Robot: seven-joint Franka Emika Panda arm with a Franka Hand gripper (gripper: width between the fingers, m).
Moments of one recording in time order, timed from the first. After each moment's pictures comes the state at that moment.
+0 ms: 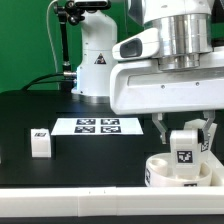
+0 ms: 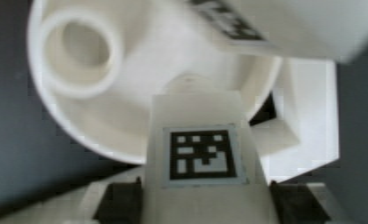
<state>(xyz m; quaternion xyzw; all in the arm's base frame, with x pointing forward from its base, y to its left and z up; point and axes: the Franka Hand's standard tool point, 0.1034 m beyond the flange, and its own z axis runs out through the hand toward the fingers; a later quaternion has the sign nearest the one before) 0.636 0.083 0.080 -0.97 0.21 -0.08 0.06</state>
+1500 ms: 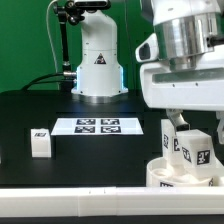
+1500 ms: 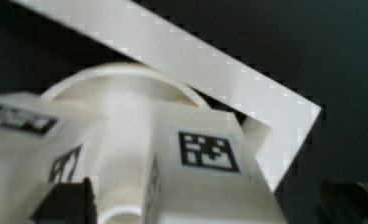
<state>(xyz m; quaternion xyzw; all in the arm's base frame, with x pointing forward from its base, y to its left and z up) 0.633 0.101 0.091 -0.86 0.50 -0.03 0.11</state>
